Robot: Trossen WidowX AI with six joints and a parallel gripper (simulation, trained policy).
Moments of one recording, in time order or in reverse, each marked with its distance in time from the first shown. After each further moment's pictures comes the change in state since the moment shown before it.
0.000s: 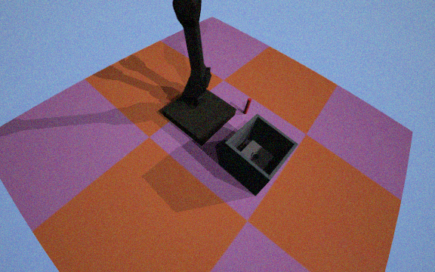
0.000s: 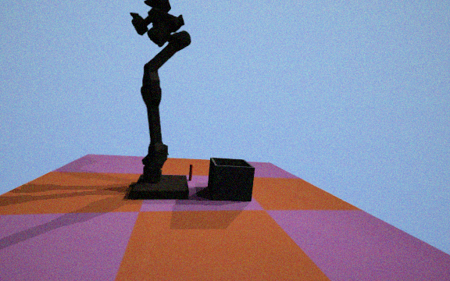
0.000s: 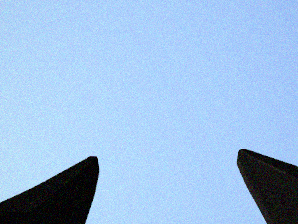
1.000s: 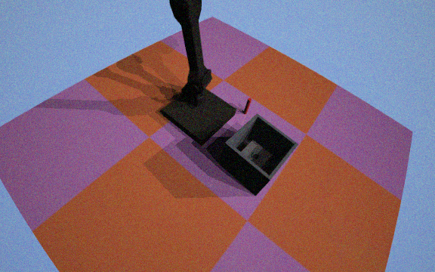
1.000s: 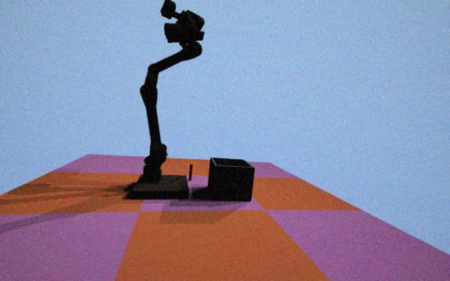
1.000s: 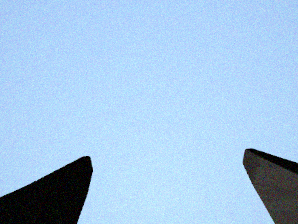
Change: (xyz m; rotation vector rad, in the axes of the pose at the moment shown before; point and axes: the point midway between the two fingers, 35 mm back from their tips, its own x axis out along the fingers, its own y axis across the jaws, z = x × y) arm -0.083 0.115 0.039 0.752 0.215 0.541
